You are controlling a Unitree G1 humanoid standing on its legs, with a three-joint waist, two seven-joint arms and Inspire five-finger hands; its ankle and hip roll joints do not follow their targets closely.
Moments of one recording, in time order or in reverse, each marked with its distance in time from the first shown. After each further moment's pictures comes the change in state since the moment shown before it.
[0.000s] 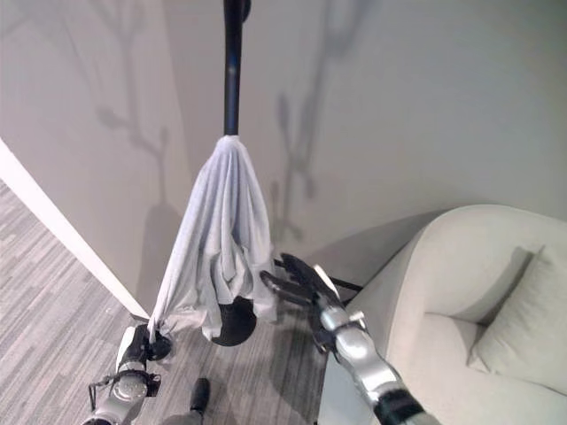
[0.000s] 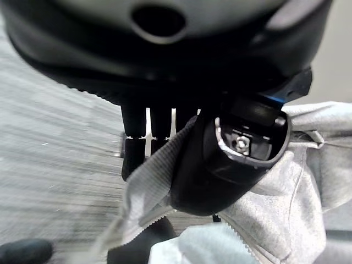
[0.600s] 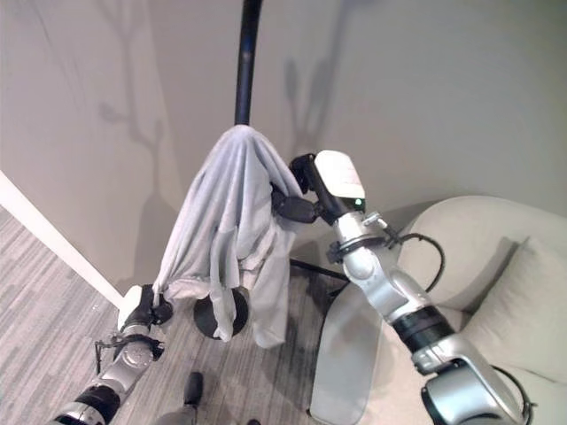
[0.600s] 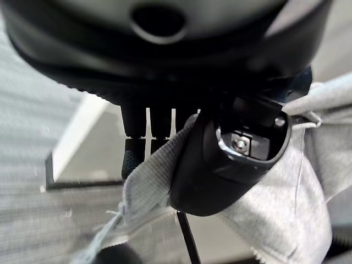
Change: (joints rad) left arm -0.121 0.083 -0.074 -0.202 0.177 0.094 0.113; right arm -0.358 -0.089 -0.016 -0.240 -0.624 0.076 -0.371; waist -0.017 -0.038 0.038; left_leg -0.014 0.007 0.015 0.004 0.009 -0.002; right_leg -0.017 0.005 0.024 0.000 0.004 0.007
